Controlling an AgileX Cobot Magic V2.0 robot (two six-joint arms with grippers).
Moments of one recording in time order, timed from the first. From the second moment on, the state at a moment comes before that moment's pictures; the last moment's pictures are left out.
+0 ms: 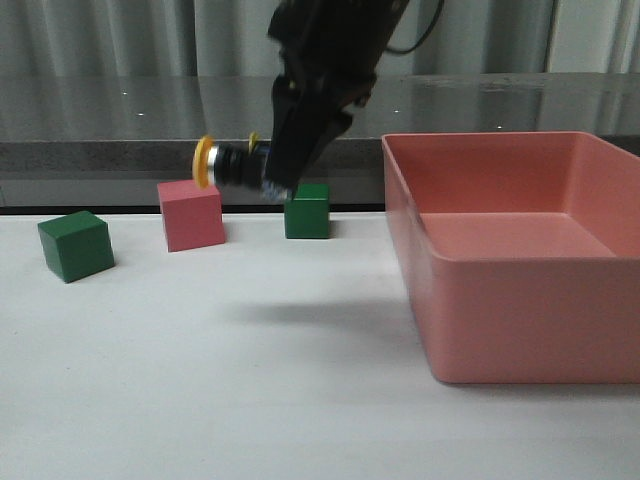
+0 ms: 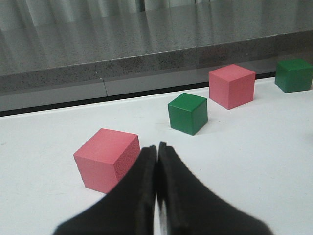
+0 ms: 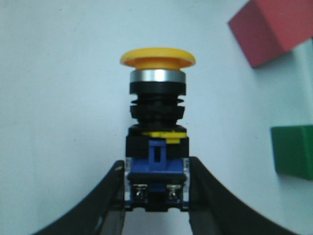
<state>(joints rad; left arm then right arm) -0.04 0.00 0.00 0.00 0.22 0.15 0.59 1.94 -1.65 0.27 0.90 -1.03</state>
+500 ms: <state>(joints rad) -0.04 0.00 0.00 0.00 0.22 0.15 0.63 2.21 -1.77 0.27 0.87 -1.10</state>
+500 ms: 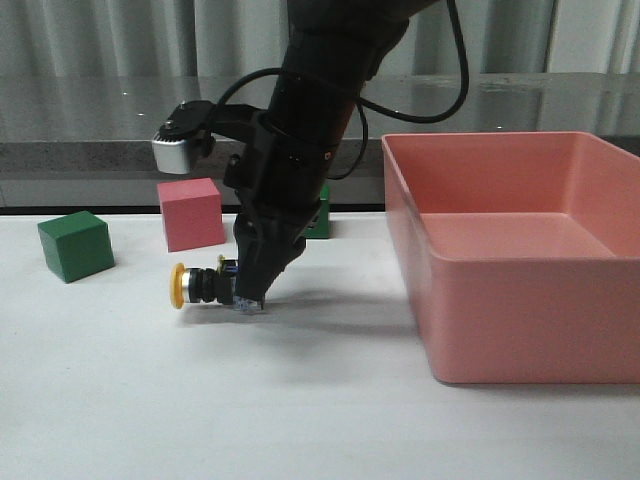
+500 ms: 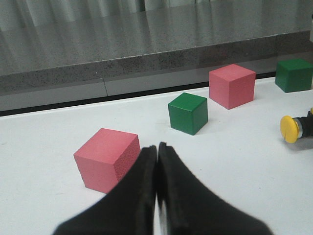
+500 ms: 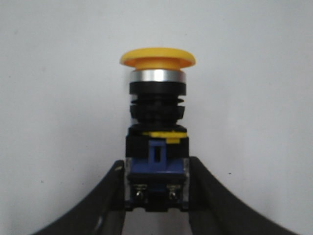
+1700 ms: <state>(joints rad) -0.04 0.00 0.00 0.00 0.22 0.15 0.13 1.62 -1.71 0.24 0.96 -0.43</state>
